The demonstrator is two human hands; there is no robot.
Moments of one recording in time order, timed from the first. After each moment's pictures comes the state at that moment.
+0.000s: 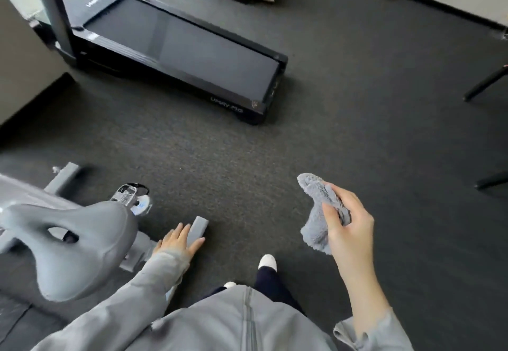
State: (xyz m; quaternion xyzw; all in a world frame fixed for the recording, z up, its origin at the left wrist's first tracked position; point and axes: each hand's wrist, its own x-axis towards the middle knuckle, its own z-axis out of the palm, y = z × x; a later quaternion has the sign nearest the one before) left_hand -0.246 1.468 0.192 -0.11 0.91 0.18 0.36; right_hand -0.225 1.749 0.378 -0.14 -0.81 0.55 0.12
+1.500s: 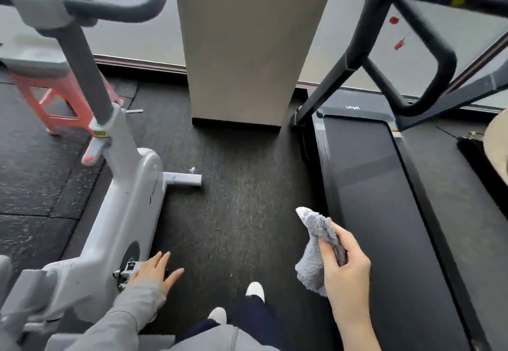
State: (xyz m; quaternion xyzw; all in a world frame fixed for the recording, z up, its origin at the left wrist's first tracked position) left_hand -0.611 1.310 0.202 -0.62 0.70 0.29 0.19; right_hand -0.890 1.441 0.365 0.32 -0.74 0.55 -0.21
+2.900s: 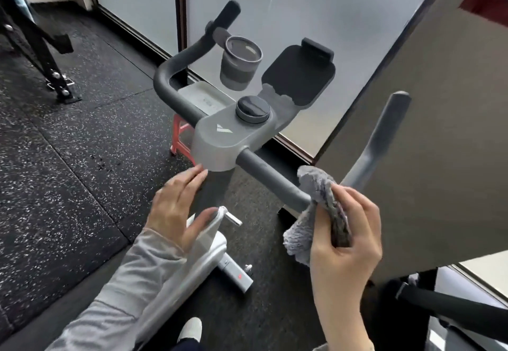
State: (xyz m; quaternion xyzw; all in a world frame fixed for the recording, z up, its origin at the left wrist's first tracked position) left_hand -0.545 0.891 0.378 -0.67 0.65 -0.01 -0.37; right_hand -0.764 0.883 0.453 0.63 -0.50 0.58 -0.13
